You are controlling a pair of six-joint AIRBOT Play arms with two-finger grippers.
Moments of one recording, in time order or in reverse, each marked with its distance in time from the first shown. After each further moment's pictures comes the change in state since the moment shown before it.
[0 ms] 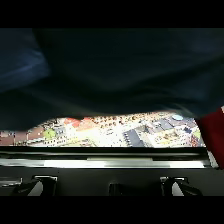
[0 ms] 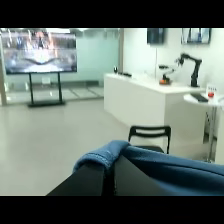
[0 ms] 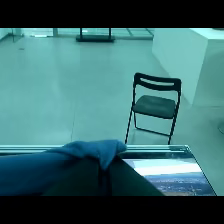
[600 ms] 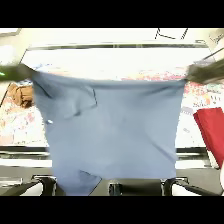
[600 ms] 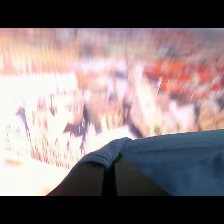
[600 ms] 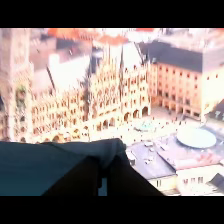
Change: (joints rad) left arm -0.109 -0.389 -0.571 0.108 -0.193 -0.043; right arm 0.180 -0.541 -0.337 -0.050 0.291 0.124
